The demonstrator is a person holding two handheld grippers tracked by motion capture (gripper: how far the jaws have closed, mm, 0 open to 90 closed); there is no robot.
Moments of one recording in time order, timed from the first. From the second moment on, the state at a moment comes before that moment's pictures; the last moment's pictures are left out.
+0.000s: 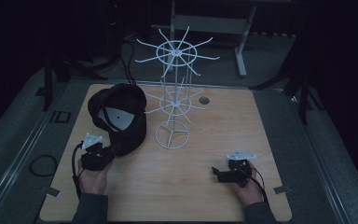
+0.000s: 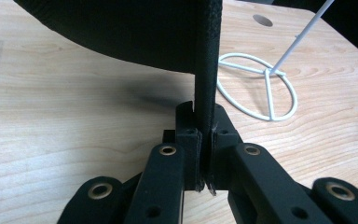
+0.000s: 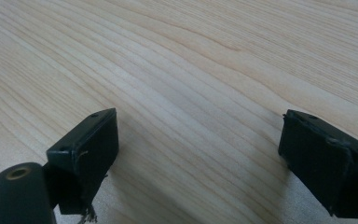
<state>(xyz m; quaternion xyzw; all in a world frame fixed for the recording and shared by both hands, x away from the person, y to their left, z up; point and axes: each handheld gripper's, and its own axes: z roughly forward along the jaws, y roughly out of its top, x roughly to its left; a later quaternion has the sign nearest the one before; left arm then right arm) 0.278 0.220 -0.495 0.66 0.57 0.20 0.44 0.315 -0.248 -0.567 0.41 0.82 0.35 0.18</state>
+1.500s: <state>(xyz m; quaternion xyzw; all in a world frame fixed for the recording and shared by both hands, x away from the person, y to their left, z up) 0.280 0.234 -0.455 0.65 0.56 0.27 0.44 0.315 -0.247 -0.567 0.41 0.82 0.35 0.18</state>
